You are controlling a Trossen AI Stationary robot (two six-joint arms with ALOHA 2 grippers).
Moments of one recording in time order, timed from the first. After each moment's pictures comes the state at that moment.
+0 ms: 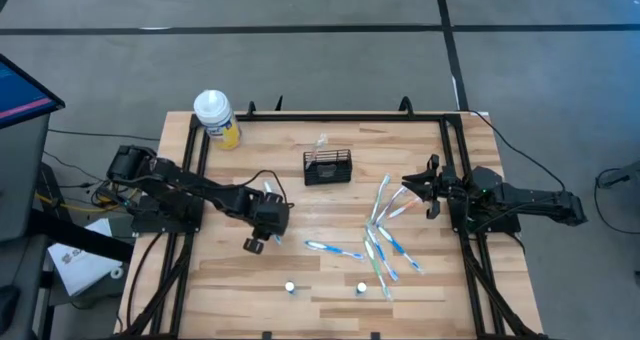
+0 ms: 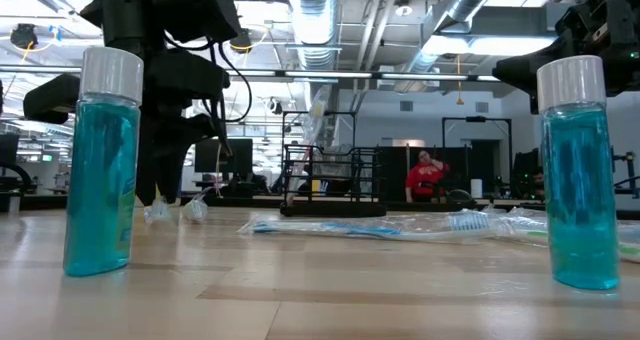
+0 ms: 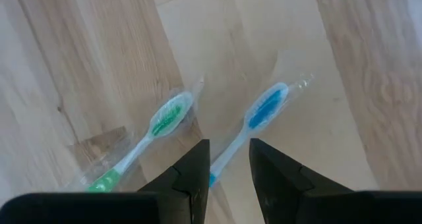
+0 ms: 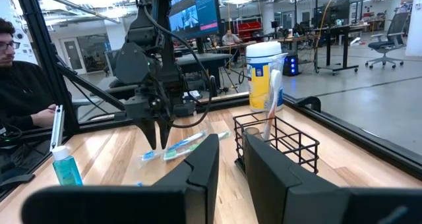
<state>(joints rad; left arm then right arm) -0.18 1.55 0.80 -0.52 -0.03 0.20 -0.09 0.01 0.01 0.06 0.08 0.12</state>
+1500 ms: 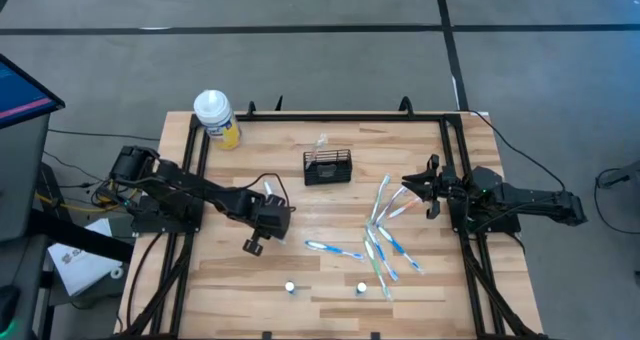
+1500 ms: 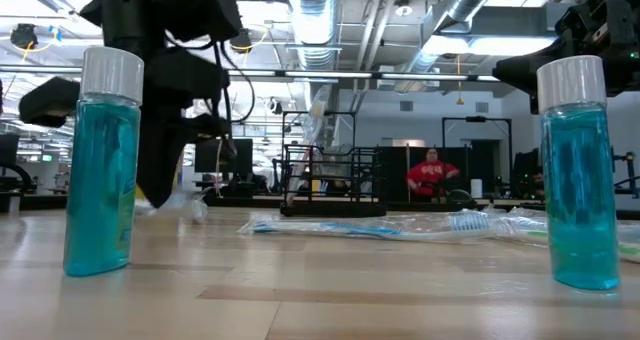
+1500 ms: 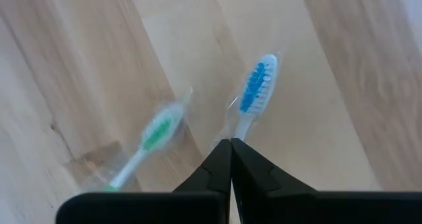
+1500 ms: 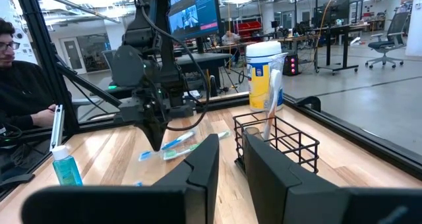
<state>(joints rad) -0.20 1.58 0.82 -0.52 -0.05 0.23 -0.09 0.01 0.01 0.06 0.08 0.12</state>
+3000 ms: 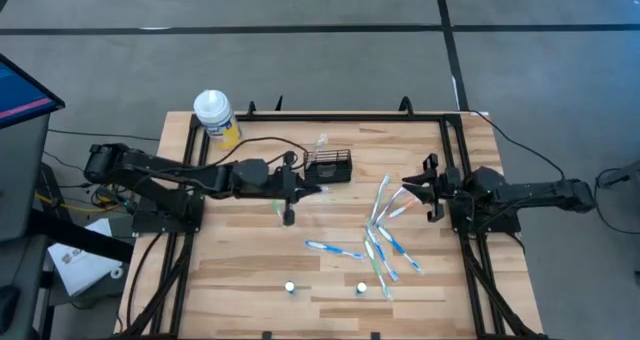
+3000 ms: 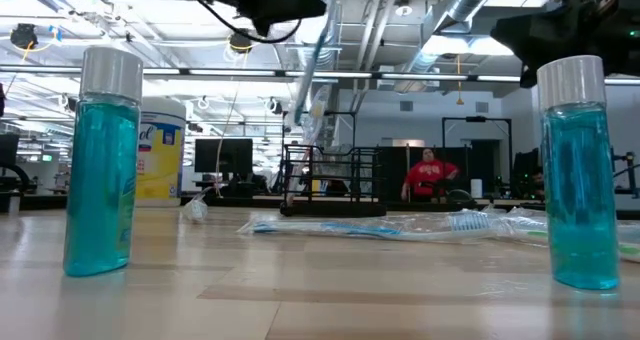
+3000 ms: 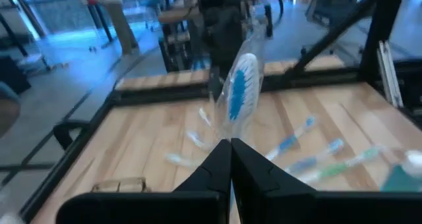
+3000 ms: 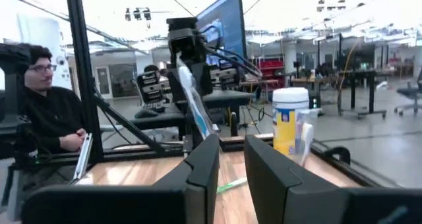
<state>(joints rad) -0.05 1.35 0.83 0.31 -0.15 0.12 0.00 0.26 0.01 0.46 0.08 0.04</state>
